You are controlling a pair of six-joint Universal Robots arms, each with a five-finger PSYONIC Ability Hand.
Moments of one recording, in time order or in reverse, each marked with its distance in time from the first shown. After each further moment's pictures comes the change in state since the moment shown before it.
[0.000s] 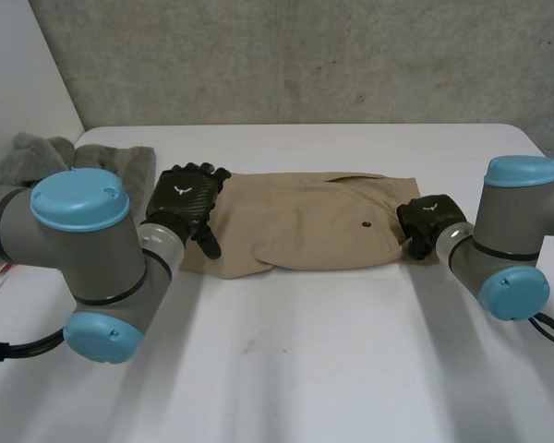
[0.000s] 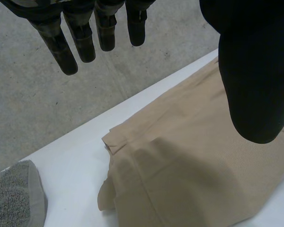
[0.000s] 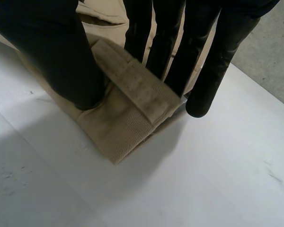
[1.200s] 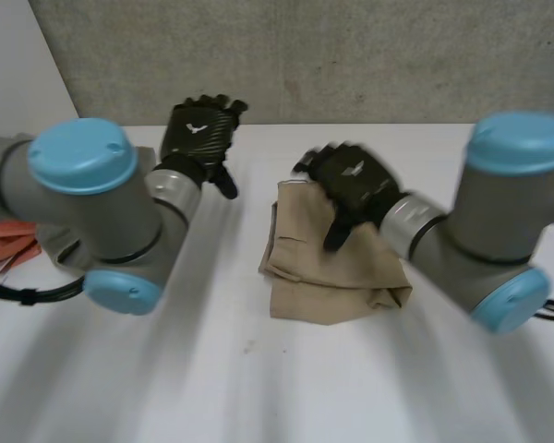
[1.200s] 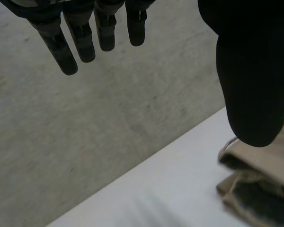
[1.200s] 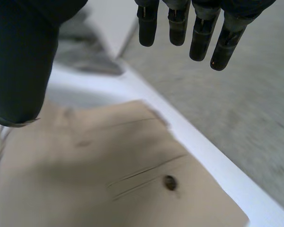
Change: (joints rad) left arm -0.047 -0.023 0.220 0.023 -0.002 0.003; right arm 0.217 -0.301 0.130 -0.063 -0.215 0.084; left_hand 0.000 0.000 0.000 0.000 0.000; right_hand -0.647 -0.883 -0.879 -0.865 -0.814
